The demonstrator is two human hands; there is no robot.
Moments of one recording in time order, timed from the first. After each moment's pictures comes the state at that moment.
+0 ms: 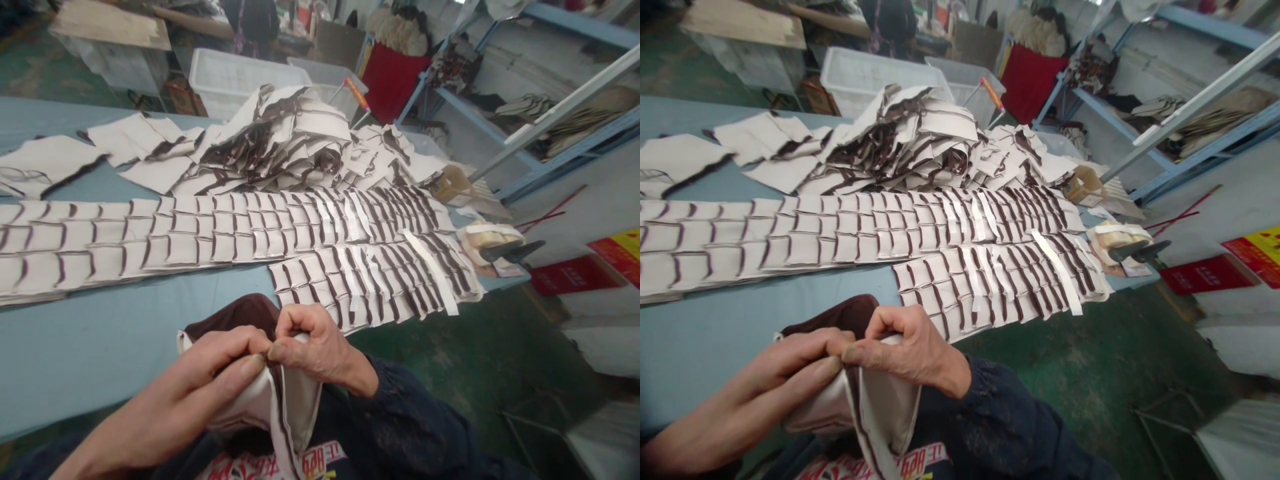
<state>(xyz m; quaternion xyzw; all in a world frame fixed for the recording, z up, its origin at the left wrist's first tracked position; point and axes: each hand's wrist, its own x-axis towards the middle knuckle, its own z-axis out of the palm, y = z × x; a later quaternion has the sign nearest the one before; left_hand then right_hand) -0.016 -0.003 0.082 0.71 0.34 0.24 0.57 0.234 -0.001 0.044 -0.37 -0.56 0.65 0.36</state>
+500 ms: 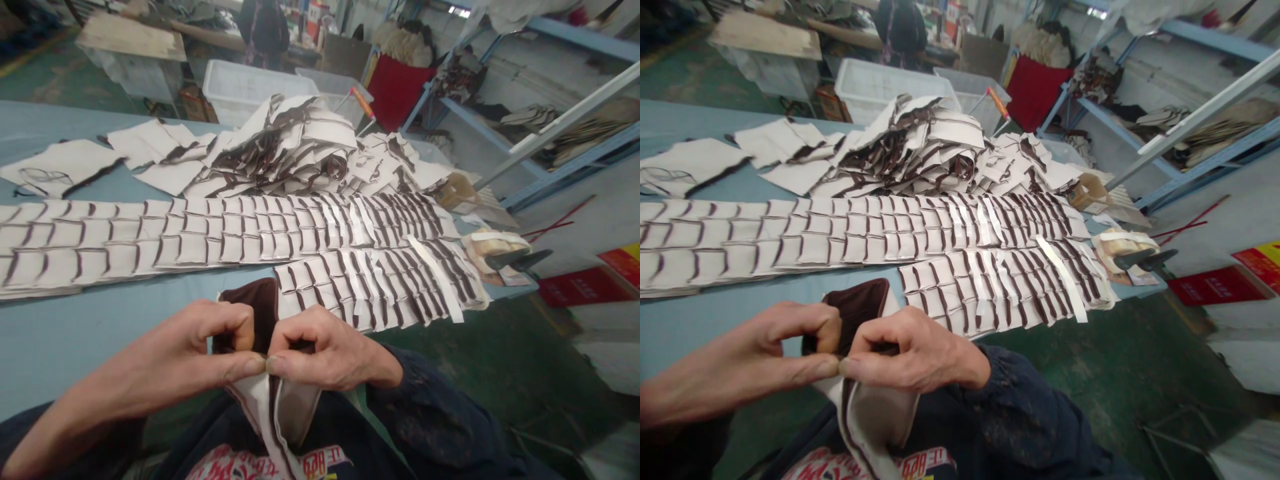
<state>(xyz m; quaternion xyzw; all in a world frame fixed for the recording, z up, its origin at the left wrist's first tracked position) -0.028 0.037 0.115 0.76 0.35 0.14 0.53 0.236 0.007 0.089 -0.26 -0.67 0.63 0.30</state>
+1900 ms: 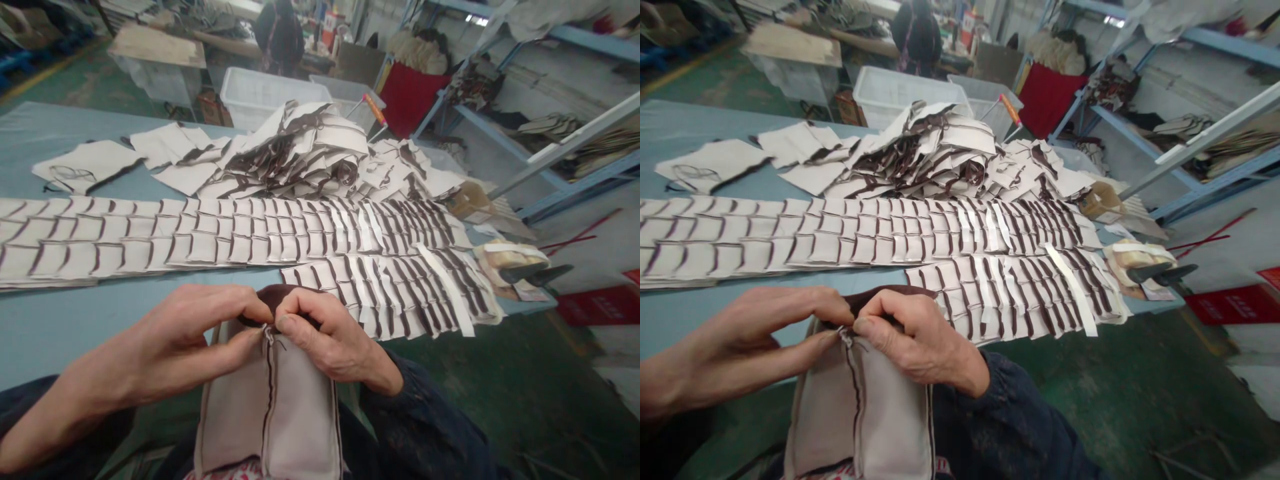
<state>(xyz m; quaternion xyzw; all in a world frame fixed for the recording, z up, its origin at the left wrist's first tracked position) -0.031 0.042 0.134 0.85 0.28 0.27 0.36 0.234 0.015 0.093 -0.32 -0.68 0.54 0.38</state>
